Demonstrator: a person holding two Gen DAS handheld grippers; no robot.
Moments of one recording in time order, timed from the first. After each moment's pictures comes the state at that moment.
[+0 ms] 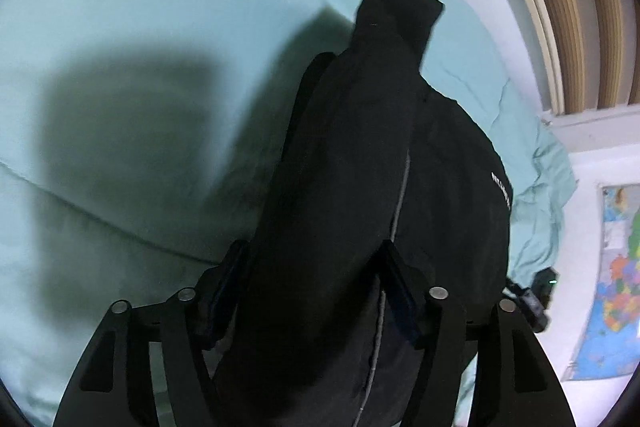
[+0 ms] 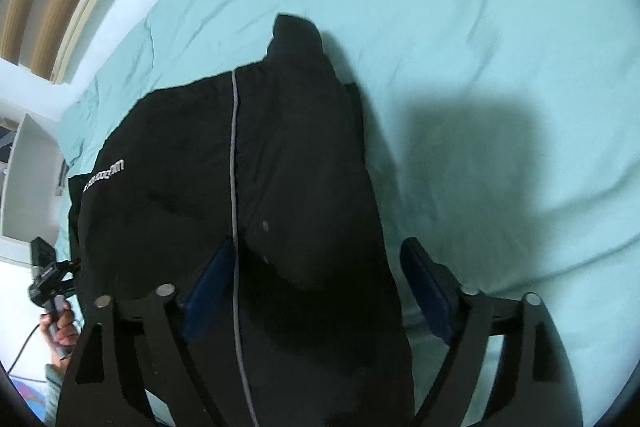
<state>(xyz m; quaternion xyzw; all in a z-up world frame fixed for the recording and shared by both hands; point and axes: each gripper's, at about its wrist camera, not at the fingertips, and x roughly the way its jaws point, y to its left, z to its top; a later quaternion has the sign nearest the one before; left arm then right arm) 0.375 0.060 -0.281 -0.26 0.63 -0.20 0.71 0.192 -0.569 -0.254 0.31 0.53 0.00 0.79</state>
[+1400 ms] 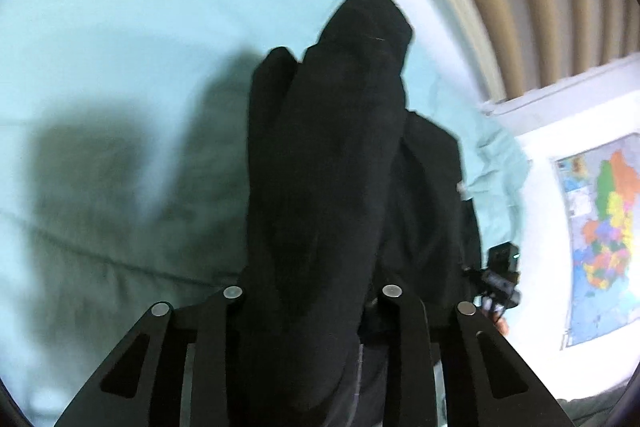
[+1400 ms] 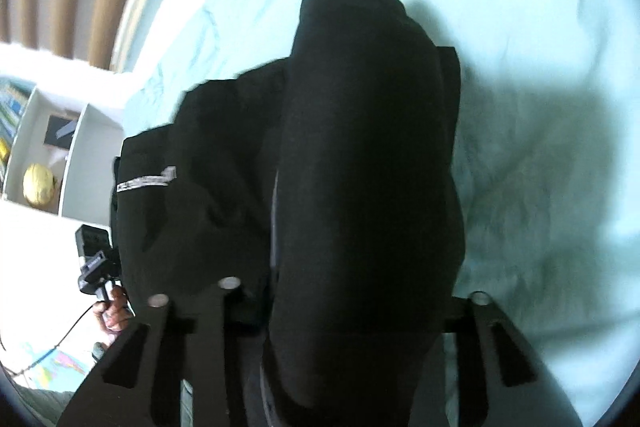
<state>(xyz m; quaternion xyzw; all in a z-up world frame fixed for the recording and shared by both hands) 0.315 0.028 -0.233 -0.26 0.54 -0.30 0.74 0.175 -0.574 -0.249 0.36 0.49 0.13 0.78</state>
